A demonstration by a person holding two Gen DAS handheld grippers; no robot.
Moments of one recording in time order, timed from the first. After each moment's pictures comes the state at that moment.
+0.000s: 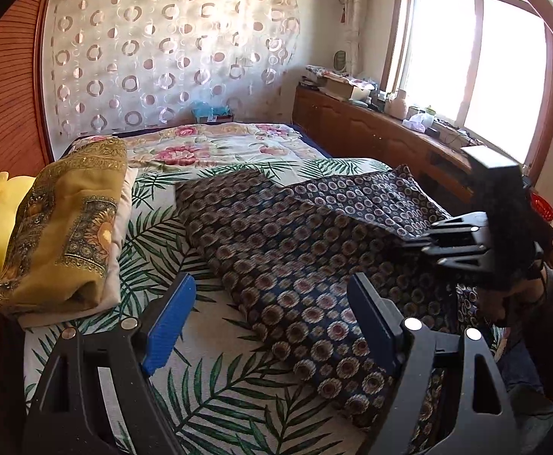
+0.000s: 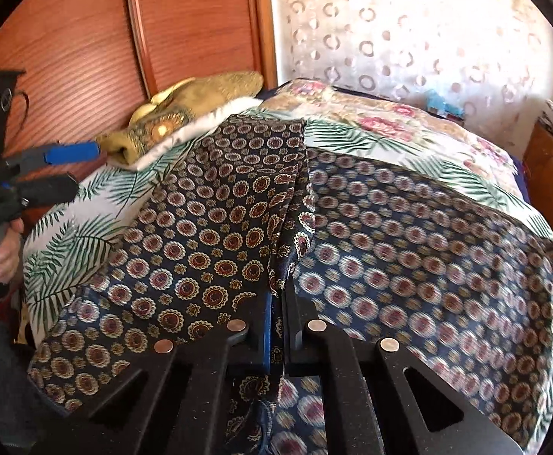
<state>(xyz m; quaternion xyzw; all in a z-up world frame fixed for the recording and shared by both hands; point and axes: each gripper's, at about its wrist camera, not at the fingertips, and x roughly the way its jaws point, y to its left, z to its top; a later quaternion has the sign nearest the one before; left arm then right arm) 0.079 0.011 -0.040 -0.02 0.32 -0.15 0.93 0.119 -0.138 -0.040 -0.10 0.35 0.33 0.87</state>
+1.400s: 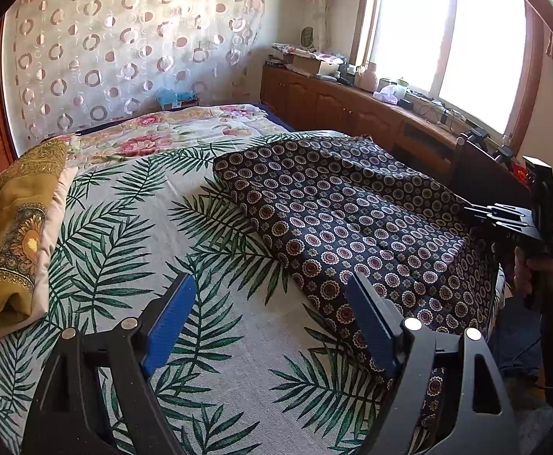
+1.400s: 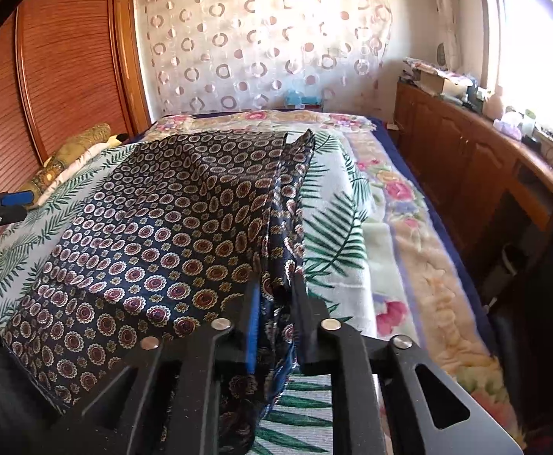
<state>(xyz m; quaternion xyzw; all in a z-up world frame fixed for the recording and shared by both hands) 0.094 -0.047 -0.051 0.01 0.36 -0.20 0.91 0.018 -0.292 -0.043 -0.02 0.33 0.12 0.94</state>
